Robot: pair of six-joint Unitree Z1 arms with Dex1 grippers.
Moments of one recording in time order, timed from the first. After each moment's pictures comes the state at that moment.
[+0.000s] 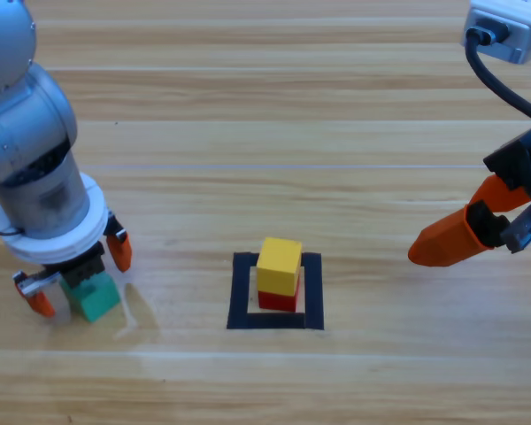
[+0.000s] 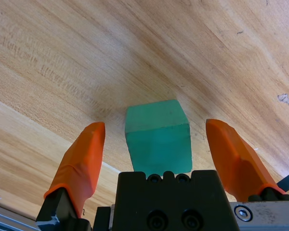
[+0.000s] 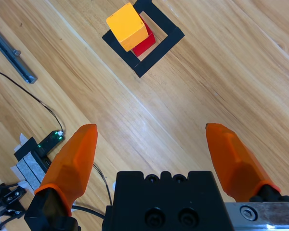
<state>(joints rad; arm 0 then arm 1) -0.60 1.91 -1.08 0.67 0.13 -1.38 0.84 1.54 -1.10 0.55 0.17 0.10</state>
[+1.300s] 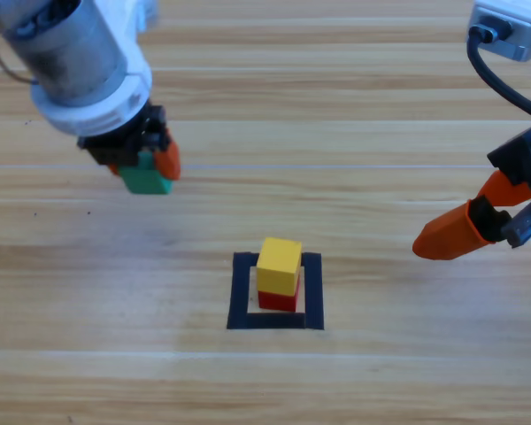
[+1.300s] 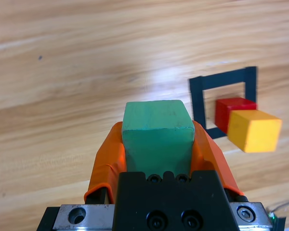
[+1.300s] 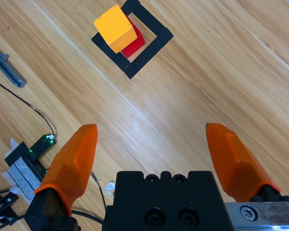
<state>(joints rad) -0.63 1.86 -1.51 0.90 0.07 -0.56 0.84 1.55 -1.10 0.55 0.13 0.11</state>
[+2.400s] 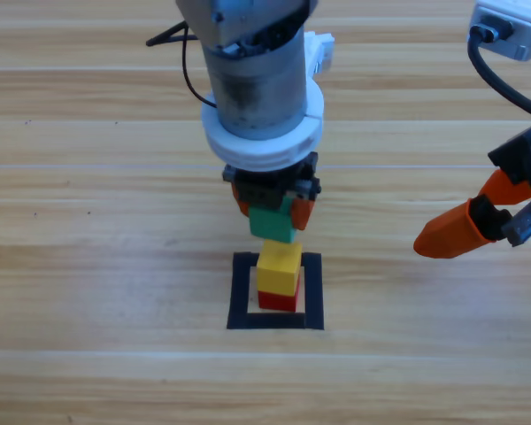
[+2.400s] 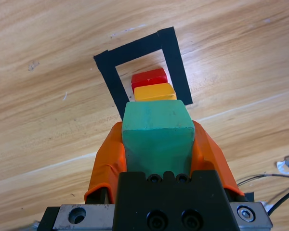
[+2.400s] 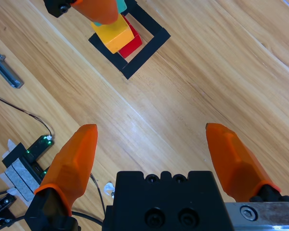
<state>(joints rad) -0.91 2.19 -2.05 1.27 0.09 -0.65 0.84 1.55 -1.10 0.55 0.12 0.11</state>
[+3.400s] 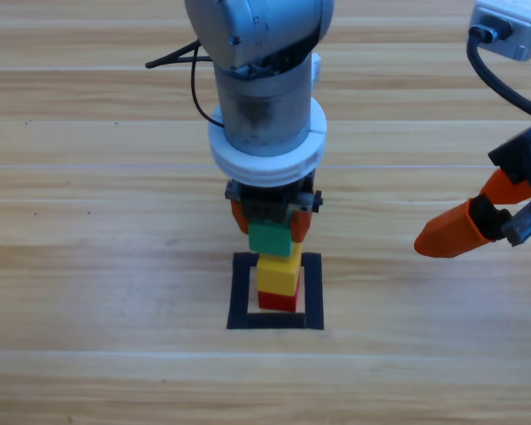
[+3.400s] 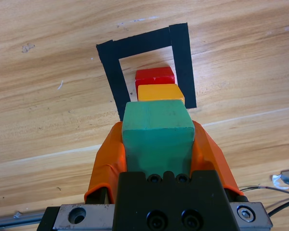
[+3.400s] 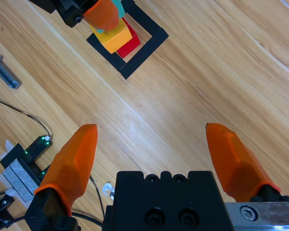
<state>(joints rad) -0.91 2.23 -2.06 1.29 0.09 -0.77 0.84 1.55 -1.10 0.55 0.12 0.11</state>
